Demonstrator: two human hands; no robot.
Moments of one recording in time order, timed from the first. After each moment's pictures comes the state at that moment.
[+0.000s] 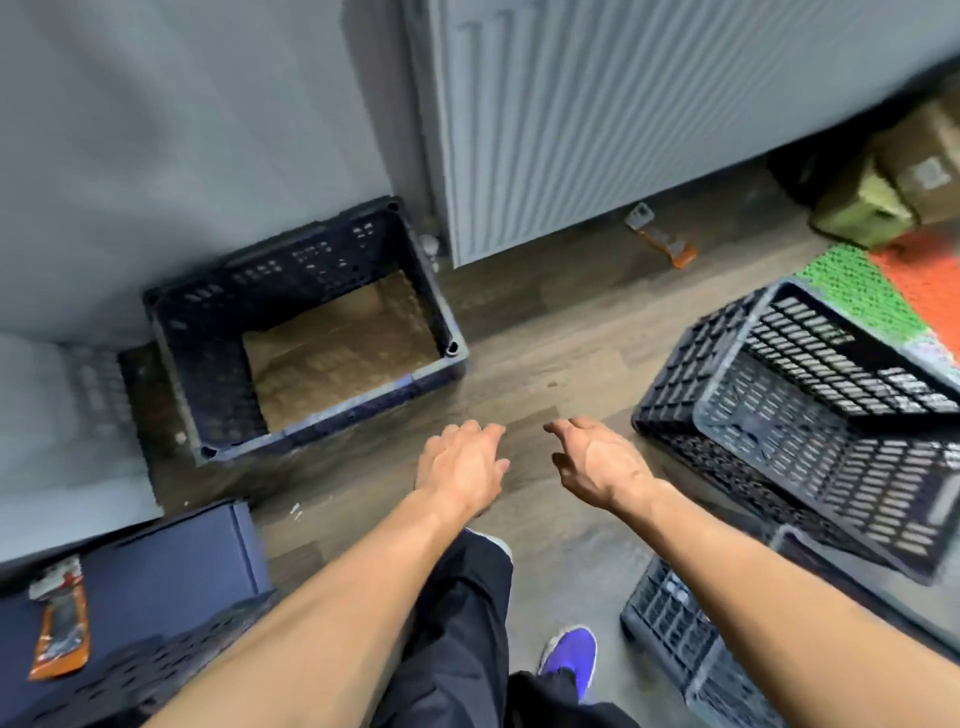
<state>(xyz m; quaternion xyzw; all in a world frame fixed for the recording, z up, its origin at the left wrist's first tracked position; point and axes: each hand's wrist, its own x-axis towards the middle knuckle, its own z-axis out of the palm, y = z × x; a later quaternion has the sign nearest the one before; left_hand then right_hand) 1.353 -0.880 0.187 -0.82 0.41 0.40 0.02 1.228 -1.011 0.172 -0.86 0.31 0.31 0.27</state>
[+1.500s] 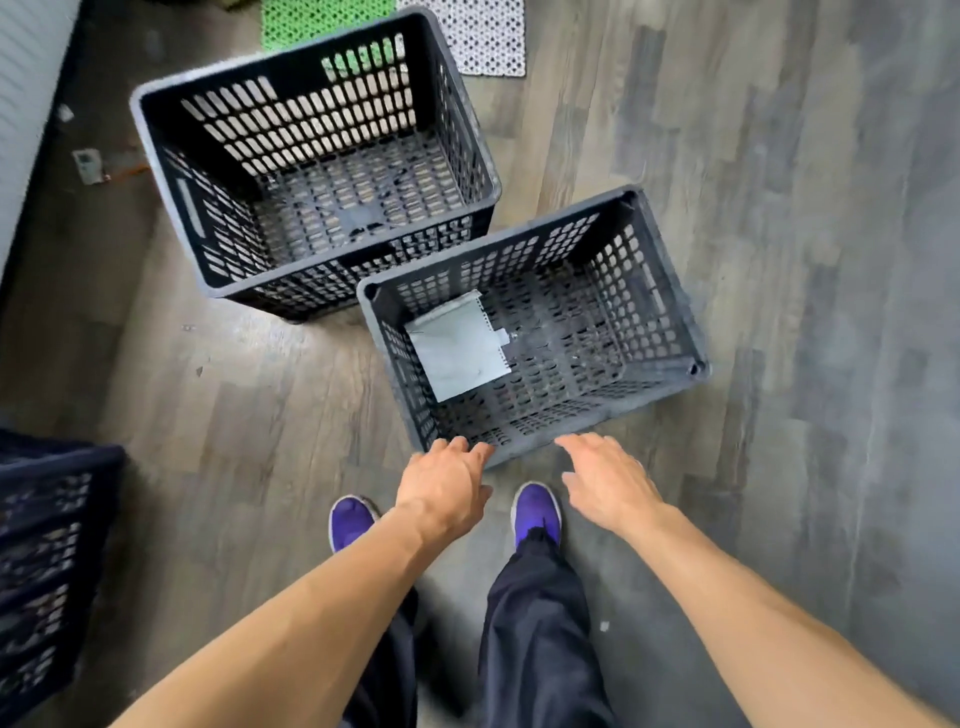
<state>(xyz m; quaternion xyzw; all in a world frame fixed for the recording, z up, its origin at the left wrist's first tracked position) 0.822 -0.901 0.114 -0.46 0.77 0.35 0.27 0.625 -0.861 0.119 -0.56 0.70 0.21 0.40</state>
